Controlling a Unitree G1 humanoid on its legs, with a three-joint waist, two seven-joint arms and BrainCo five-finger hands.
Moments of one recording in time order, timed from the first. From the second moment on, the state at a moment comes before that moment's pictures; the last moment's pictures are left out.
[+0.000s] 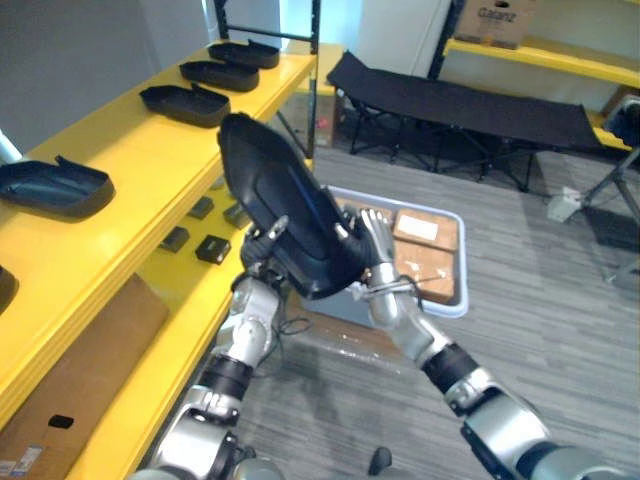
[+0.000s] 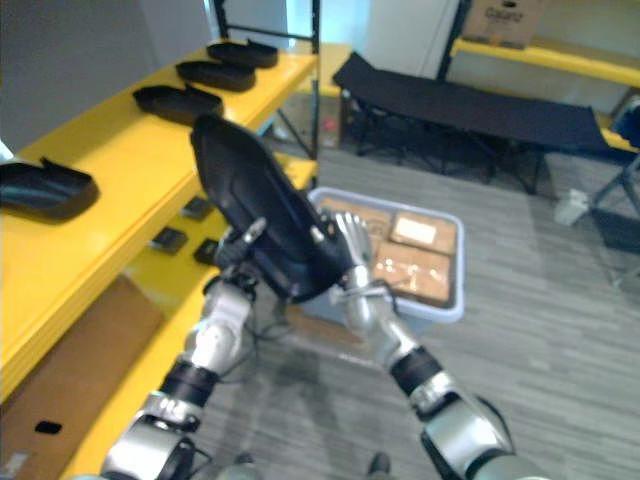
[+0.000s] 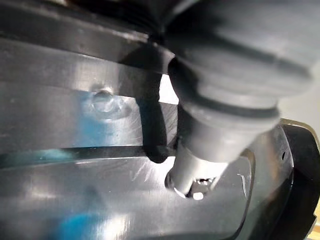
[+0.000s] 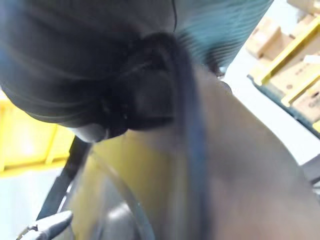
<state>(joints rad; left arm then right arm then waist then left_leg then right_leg) -0.48 0.11 -0.17 0.38 -0.98 -0.13 0.29 -0.59 -0.17 0.53 0.51 -0.52 -0.15 -0.68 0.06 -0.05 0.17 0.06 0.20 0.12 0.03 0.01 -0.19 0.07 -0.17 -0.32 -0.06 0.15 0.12</state>
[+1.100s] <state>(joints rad) -0.06 0.10 -0.10 -0.10 -0.05 -0.17 0.49 -0.29 -0.24 0.36 -0.02 0.56 -0.30 0.08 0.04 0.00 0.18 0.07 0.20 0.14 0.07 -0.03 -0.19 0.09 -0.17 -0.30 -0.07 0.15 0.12</state>
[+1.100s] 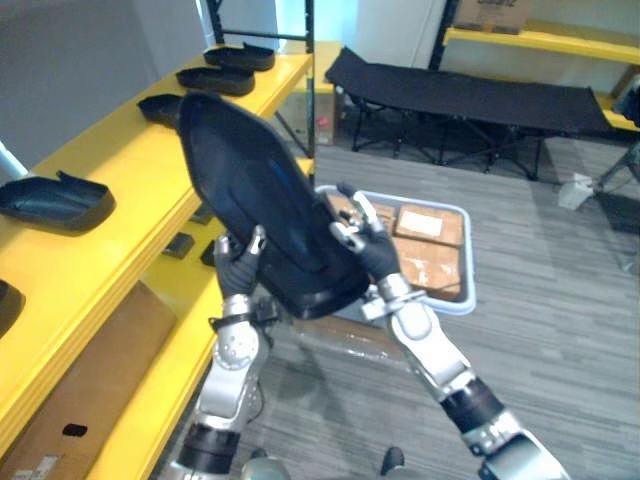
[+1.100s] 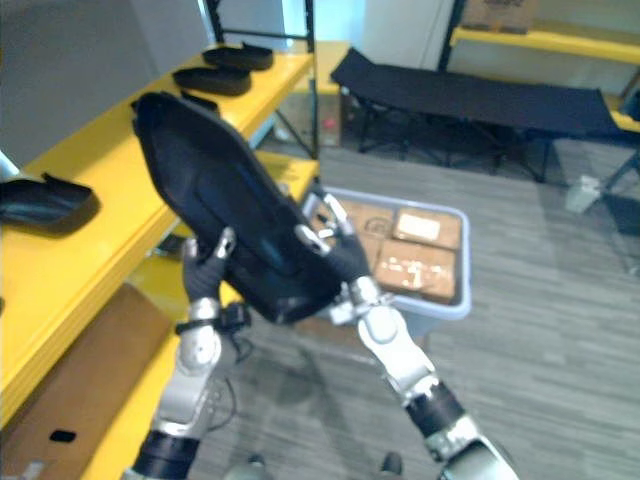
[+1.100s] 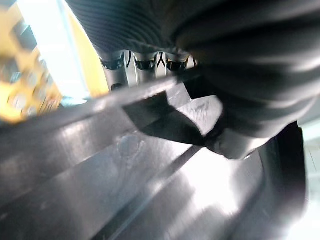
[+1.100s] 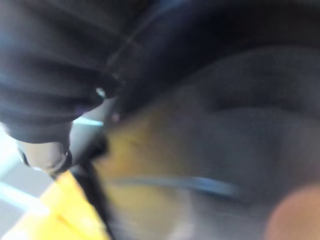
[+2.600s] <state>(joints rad) 0.43 -0.11 0.73 -0.47 -0.01 -0.38 0.64 -0.15 -0.05 0.23 0.22 0.51 -0.39 0.04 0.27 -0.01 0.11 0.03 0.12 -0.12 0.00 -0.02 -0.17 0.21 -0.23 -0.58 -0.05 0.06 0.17</state>
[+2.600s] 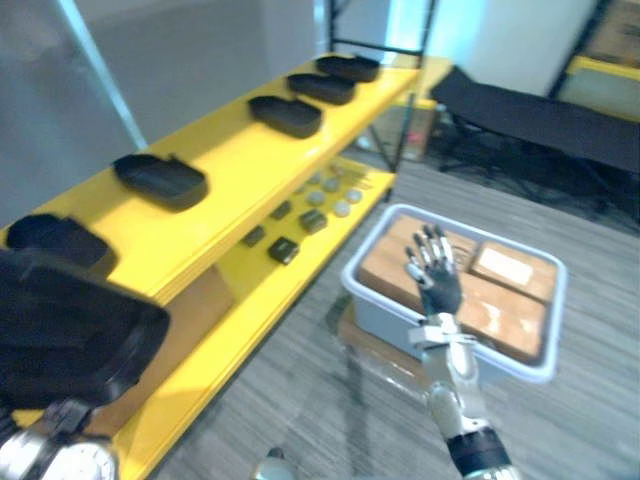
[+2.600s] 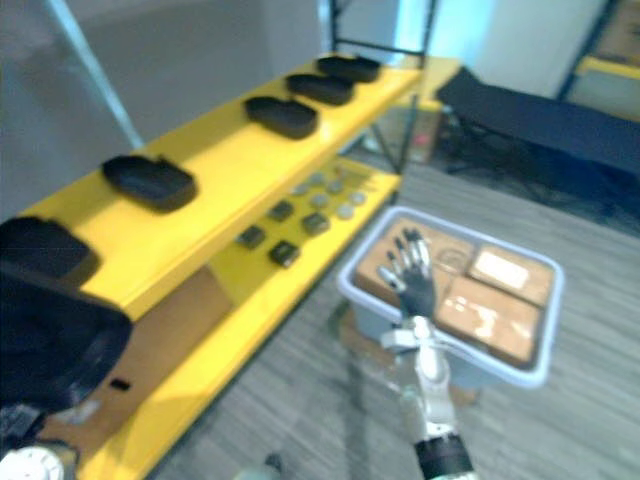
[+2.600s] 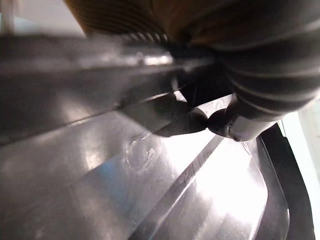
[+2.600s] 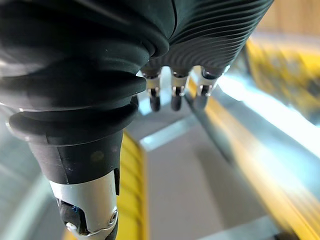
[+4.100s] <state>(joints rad) 0.46 0.02 0.72 -0.51 0.06 -0.49 0.37 -0.19 -0.14 0.22 0.21 0.34 -0.30 0.06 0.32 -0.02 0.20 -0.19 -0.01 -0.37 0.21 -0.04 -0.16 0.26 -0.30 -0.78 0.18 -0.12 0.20</state>
